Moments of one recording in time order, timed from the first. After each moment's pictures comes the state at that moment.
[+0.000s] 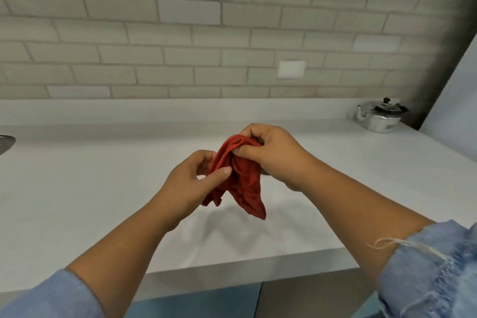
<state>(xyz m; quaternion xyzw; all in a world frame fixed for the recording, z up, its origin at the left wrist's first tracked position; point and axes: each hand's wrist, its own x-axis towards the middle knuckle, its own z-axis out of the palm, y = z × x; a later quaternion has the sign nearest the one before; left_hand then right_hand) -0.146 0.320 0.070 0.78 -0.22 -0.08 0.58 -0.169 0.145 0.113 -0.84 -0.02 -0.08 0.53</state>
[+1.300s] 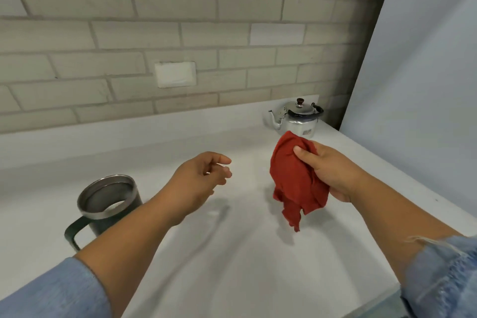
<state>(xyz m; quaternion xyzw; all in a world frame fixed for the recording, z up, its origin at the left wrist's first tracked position) -0.049 -0.046 0.064 0.77 -0.27 -0.19 0.54 -0.150 -0.290 0.065 -0.74 0.21 -0.10 0.63</state>
